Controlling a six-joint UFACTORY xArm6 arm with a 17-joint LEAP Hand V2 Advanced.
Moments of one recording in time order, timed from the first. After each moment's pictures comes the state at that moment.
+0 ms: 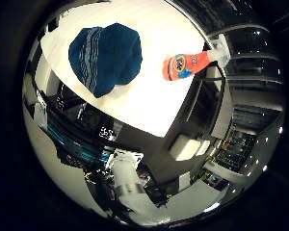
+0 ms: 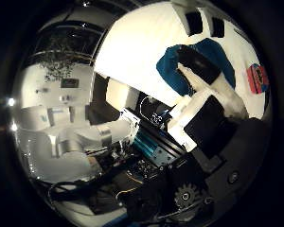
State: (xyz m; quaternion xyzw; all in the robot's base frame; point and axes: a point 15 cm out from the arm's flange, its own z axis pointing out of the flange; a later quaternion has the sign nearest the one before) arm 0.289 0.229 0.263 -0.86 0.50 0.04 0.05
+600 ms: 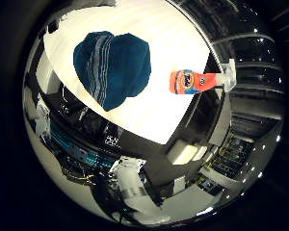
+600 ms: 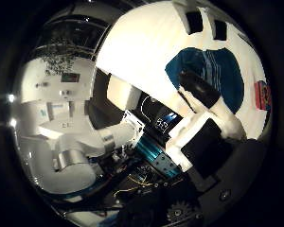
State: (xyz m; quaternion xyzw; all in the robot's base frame) arm 0.300 0.260 0.261 -0.87 0.49 0.05 0.04
